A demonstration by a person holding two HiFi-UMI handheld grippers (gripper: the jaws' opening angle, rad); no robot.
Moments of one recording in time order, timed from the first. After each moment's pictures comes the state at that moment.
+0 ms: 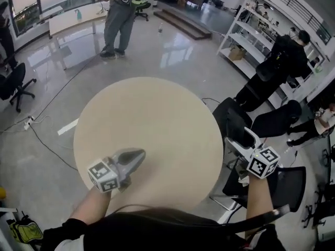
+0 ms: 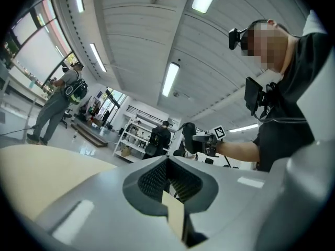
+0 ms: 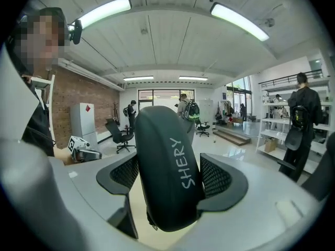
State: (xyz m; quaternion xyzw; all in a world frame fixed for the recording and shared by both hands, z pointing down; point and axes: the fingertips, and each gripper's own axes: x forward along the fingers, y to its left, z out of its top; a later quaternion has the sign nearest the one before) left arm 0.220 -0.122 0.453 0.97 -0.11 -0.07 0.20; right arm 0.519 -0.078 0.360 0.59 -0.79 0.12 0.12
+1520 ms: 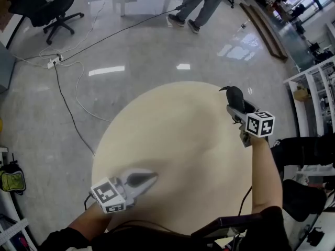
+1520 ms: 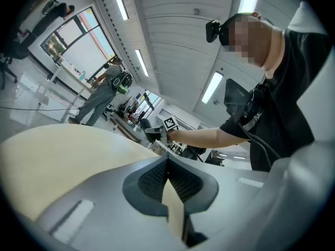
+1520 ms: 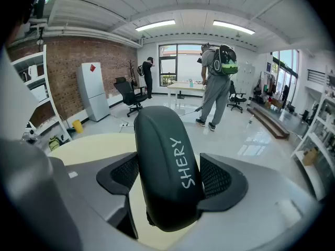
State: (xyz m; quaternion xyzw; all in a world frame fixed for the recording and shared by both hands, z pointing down) left arm 0.085 -0.336 0.646 0.91 -0.27 -0.08 0.30; right arm 0.347 -0.653 0.668 0.43 -0.83 0.18 0.32
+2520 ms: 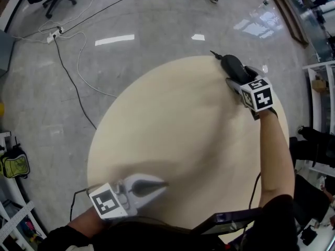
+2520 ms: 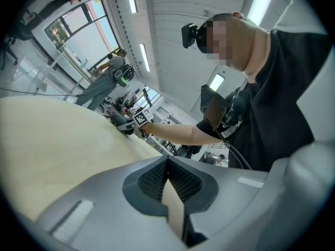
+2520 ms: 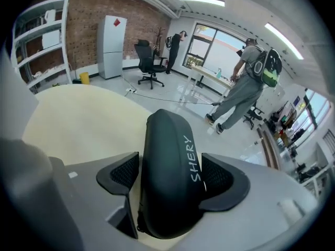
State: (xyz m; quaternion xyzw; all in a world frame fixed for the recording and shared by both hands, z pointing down) left arm 0.096 -0.346 0.670 0.90 -0.24 -0.10 0.34; right arm 0.263 -0.731 0.784 0.34 -0.80 0.05 0.49
